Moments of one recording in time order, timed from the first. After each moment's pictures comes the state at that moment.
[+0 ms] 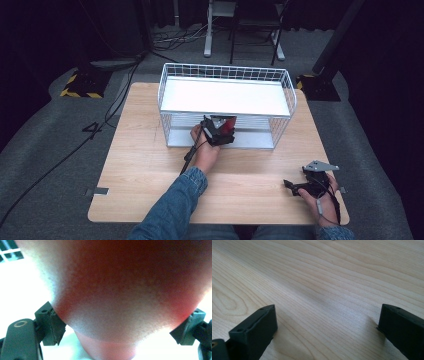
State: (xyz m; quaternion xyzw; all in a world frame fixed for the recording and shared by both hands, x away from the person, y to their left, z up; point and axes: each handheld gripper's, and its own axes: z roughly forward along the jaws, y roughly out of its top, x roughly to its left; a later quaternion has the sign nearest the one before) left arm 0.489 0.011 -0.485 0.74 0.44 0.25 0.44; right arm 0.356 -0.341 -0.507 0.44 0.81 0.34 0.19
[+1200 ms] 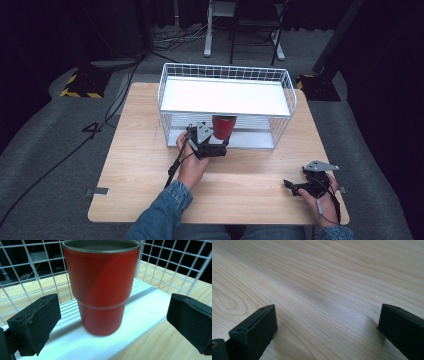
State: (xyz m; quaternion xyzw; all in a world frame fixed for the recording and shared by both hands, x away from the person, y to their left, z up) left arm 0.422 0.054 -0.455 0.72 0.38 0.25 0.52; right arm 0.356 -0.341 -0.507 0.44 0.81 0.34 0.19
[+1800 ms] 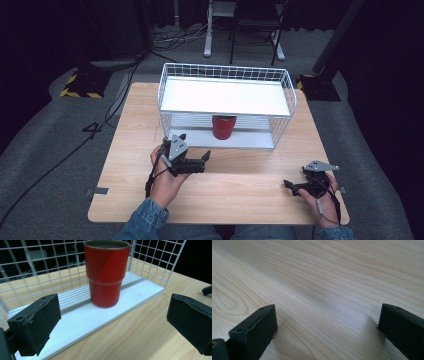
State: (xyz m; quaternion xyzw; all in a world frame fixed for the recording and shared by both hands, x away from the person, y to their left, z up) left arm 0.361 0.119 -0.439 0.72 0.37 0.24 0.53; right arm 0.356 -0.341 -0.506 0.44 0.81 0.34 0.19
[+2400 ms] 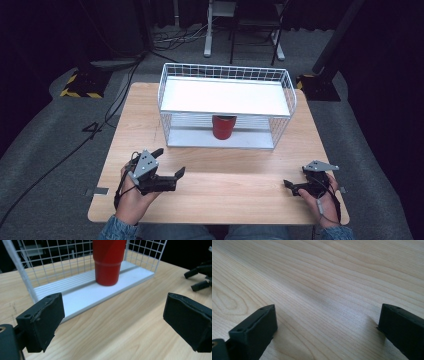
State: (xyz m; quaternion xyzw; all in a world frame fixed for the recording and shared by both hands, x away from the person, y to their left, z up) left arm 0.311 0.189 -0.437 0.74 0.36 0.22 0.52; right arm 0.356 -0.341 -0.506 0.44 0.81 0.34 0.19
